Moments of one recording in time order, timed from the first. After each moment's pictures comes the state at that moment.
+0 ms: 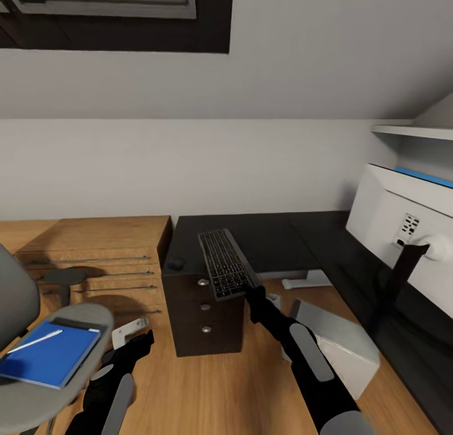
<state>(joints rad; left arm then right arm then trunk) -0.15 -0.10 0.05 -1.46 0.28 0.48 0.42 -0.47 0.13 0.11 -1.05 -1.46 0.34 -0.07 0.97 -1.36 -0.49</state>
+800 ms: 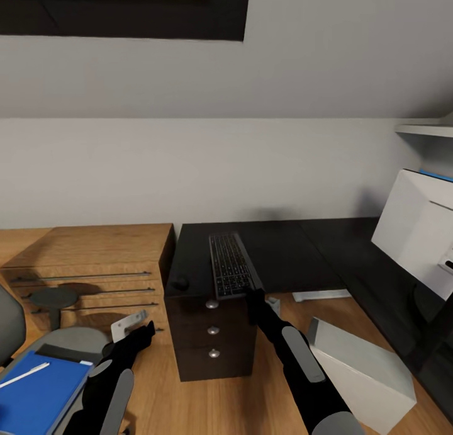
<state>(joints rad) -0.15 -0.12 0.05 -1.53 0.28 0.49 0.42 -0.47 0.17 0.12 -1.00 -1.47 0.20 -0.07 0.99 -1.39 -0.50</state>
